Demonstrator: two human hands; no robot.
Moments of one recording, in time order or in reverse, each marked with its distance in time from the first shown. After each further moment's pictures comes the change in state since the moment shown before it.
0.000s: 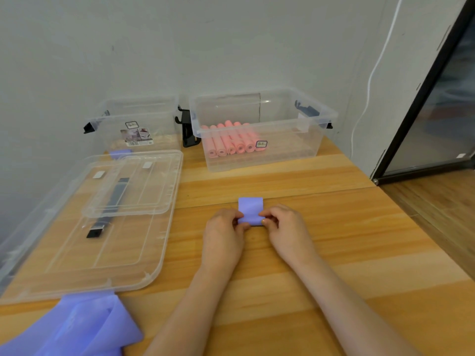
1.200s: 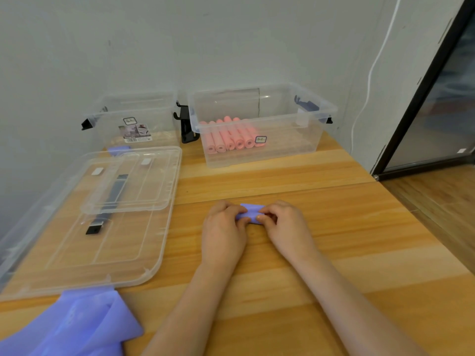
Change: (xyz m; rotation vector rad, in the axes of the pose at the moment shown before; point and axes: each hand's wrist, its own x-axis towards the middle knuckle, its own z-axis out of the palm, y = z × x) left_hand -0.002 -0.002 0.003 0.092 0.037 0.101; right_hand 0.001 0.002 0.003 -0.025 0.006 -0.024
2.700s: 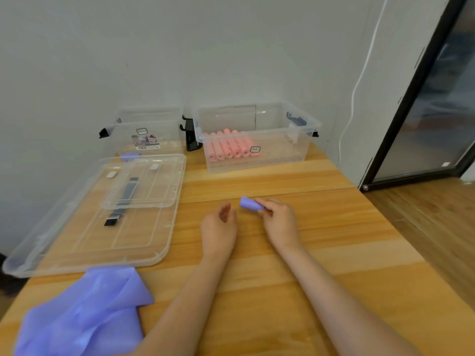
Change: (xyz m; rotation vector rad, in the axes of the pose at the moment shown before) left_hand -0.012 0.023 -0.019 -0.372 0.021 -0.450; right_hand -0.010 -0.008 -0.010 0.176 0.089 0.031
